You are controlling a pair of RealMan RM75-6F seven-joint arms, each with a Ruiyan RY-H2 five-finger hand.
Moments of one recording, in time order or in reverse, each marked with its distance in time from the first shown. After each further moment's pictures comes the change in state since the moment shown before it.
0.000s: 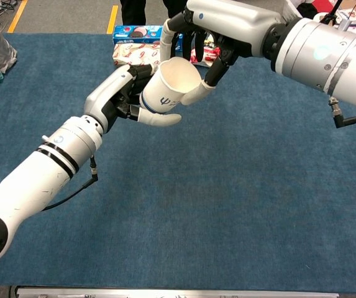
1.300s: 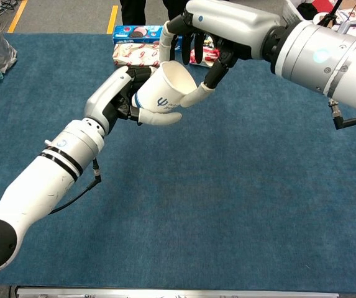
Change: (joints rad) left arm 0.021 -0.047 -0.001 0.022 0.007 0.040 0.022; right arm 0.001 -0.005 -0.012 0.002 -0.015 0.009 0.004
